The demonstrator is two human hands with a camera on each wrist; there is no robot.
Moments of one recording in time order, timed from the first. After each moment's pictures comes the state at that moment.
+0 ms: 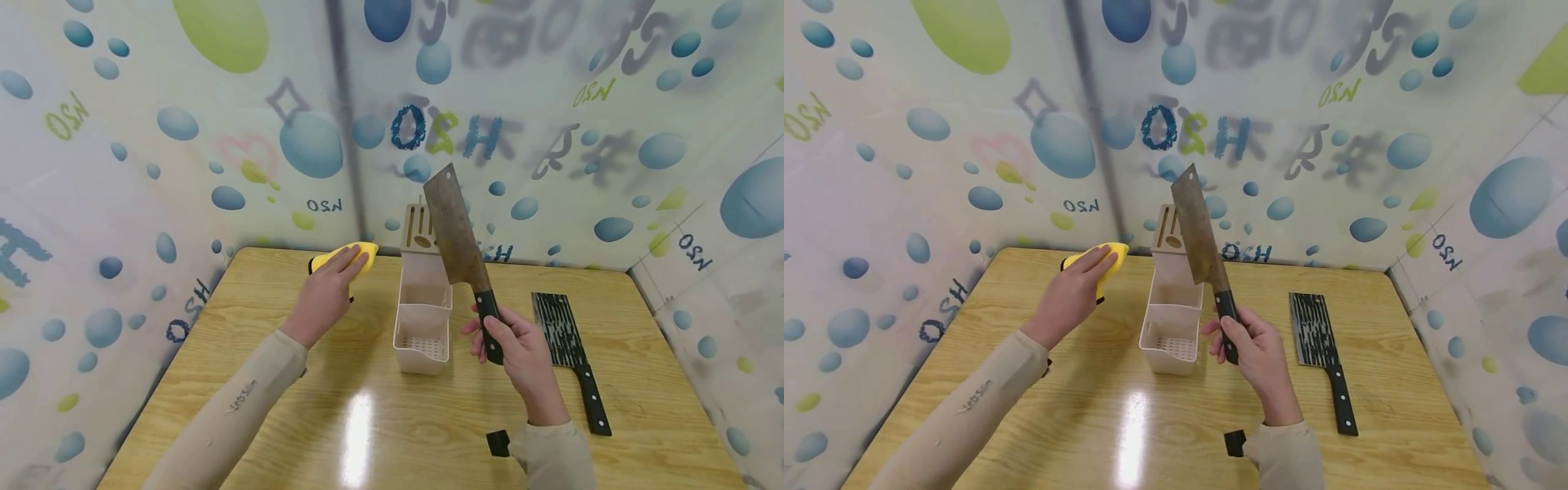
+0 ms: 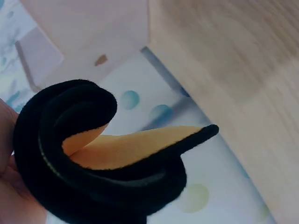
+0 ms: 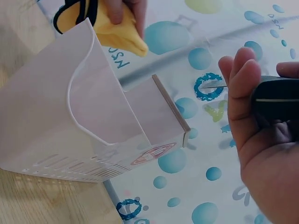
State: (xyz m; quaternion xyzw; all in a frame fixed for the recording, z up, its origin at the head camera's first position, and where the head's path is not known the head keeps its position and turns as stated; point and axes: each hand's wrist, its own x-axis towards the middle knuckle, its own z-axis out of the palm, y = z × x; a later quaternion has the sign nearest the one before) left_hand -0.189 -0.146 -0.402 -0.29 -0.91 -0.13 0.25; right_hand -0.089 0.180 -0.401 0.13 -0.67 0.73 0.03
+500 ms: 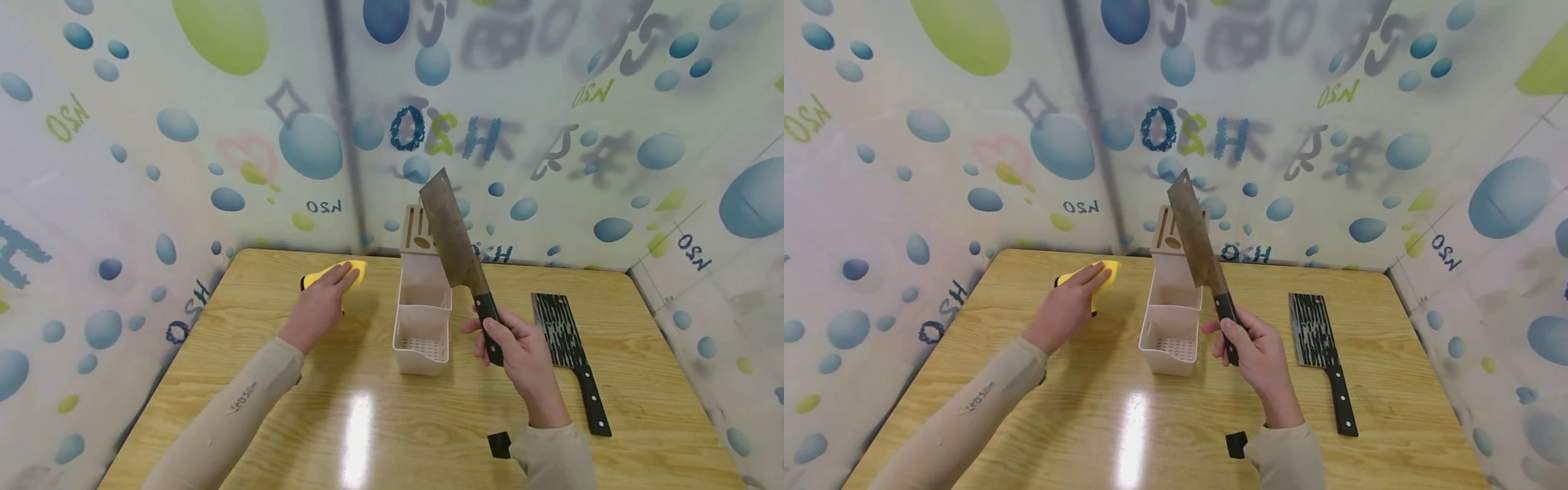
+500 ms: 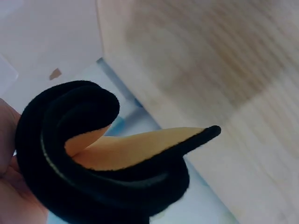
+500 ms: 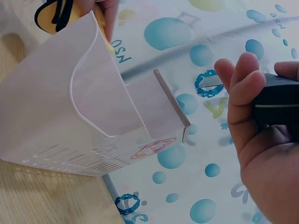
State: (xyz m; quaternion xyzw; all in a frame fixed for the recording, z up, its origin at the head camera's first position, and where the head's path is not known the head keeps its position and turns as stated) left_hand -0.191 -0.160 -0.434 -0.26 -0.94 -0.11 0.20; right_hand -0.089 0.183 -0.405 0.13 -0.69 0.71 0.04
